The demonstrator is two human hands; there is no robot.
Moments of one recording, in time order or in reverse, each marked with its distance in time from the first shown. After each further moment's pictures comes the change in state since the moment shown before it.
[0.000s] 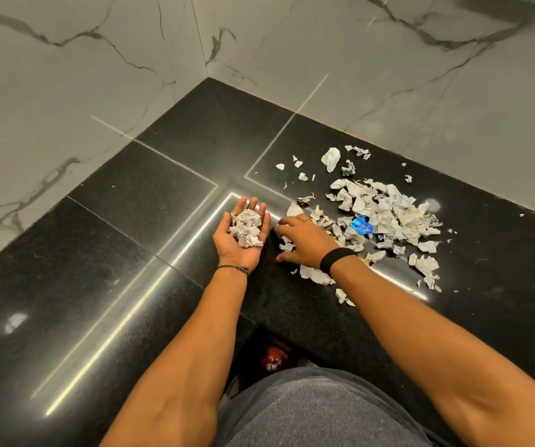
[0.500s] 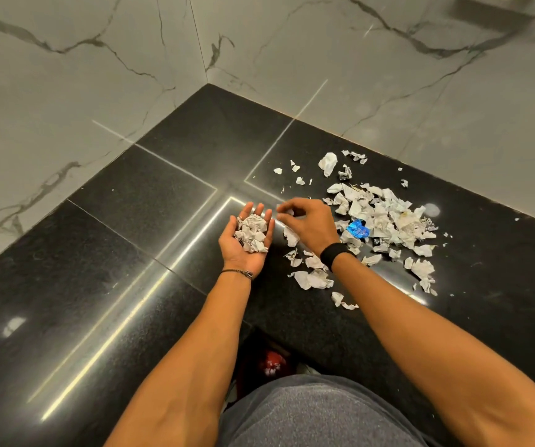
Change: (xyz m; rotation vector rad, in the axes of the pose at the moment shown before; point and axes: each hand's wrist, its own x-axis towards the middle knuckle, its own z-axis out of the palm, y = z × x) left_hand -0.005 -0.014 0.006 0.048 0.039 -0.003; right_hand -0.003 -0.013 -0.032 0.716 0.548 0.217
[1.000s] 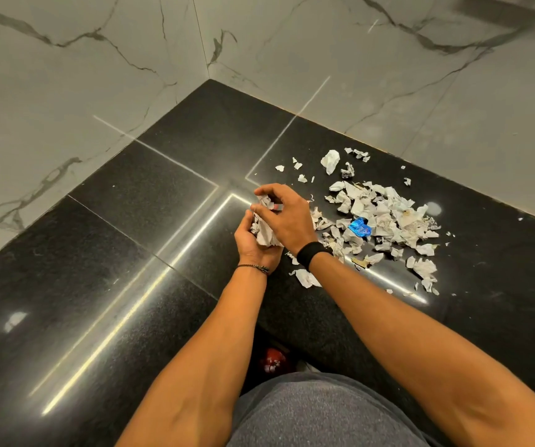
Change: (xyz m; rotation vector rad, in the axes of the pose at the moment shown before) left_hand -0.008 -0.023 0.023 -0.050 0.006 -0.049; right_hand 0.000 -0.034 0.034 0.100 0.052 -0.122
